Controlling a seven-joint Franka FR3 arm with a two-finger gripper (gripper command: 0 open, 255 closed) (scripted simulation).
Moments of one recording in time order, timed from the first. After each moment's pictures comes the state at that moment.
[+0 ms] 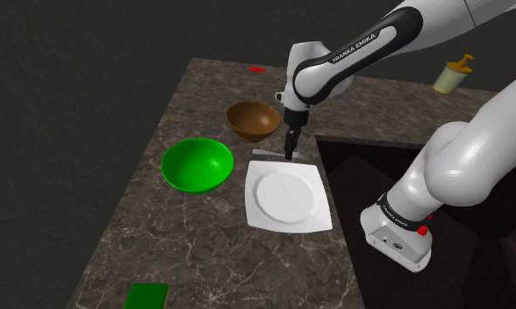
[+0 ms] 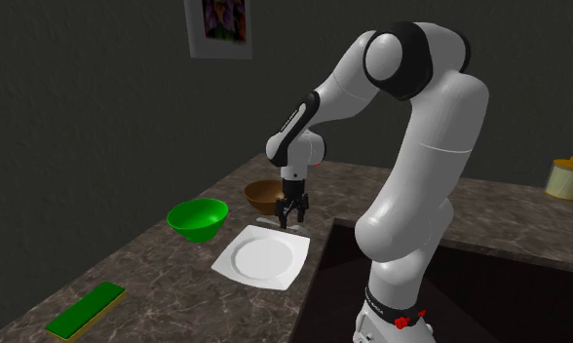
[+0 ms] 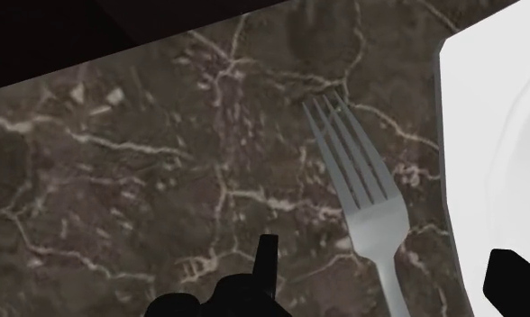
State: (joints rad) arm 0.22 -0.14 0.01 -2.61 0.23 2.25 -0.42
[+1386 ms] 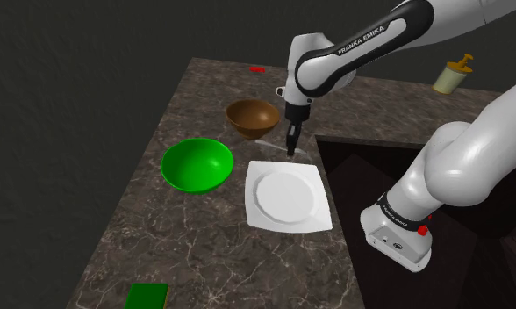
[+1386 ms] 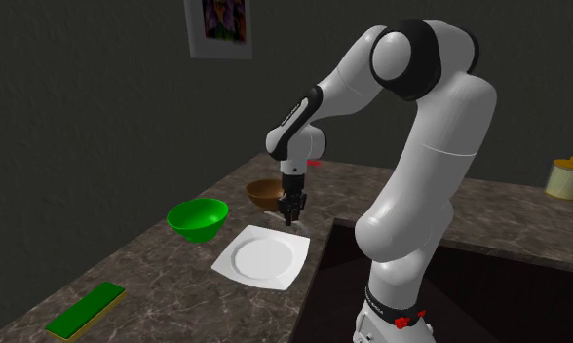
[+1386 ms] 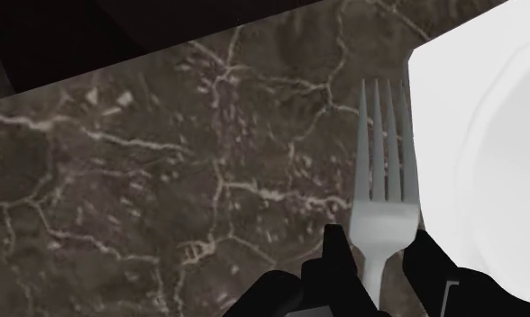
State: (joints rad) arm 0.21 -0.18 0.01 -2.60 0.22 2.19 -0.41
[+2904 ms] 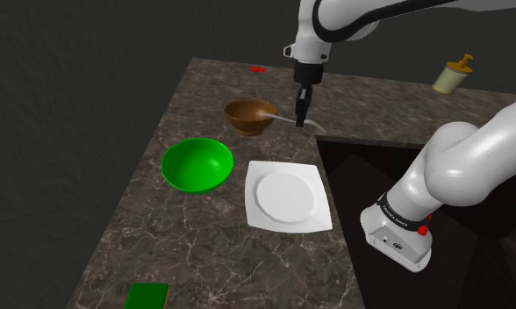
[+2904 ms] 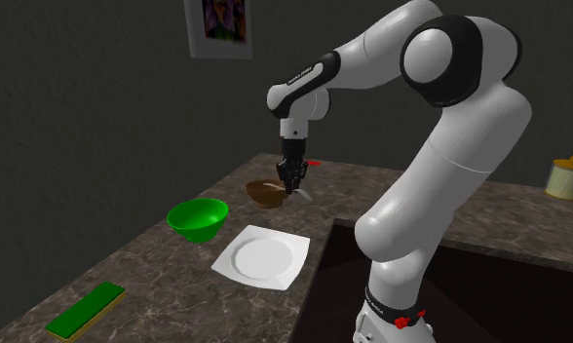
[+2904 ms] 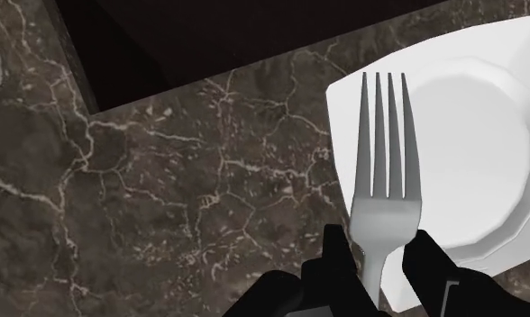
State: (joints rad) arm 0.20 -0.36 0.00 -2.43 0.18 1.85 -0.35
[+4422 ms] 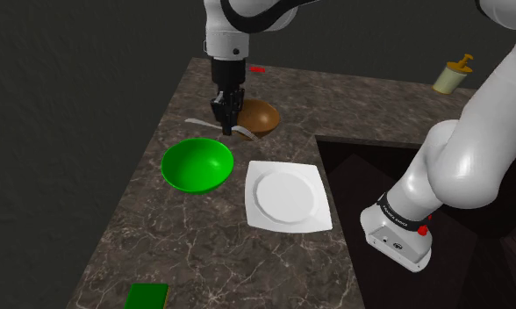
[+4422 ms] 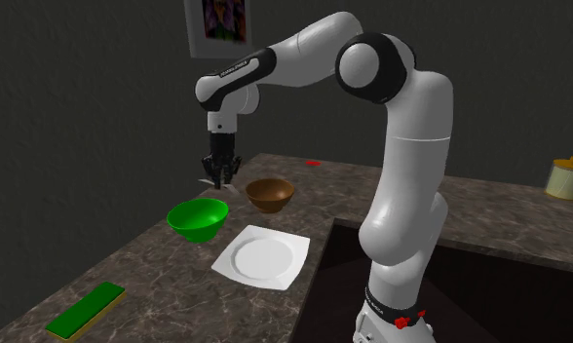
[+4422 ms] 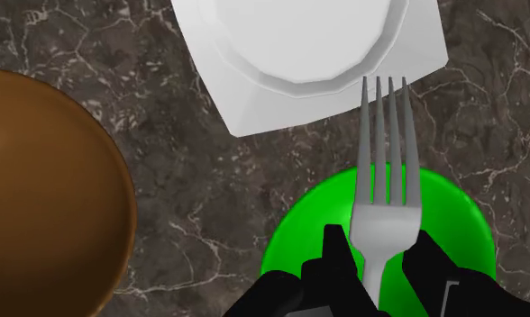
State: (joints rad) arm 0.35 0.06 0.20 -1.93 0.23 1.84 -0.01
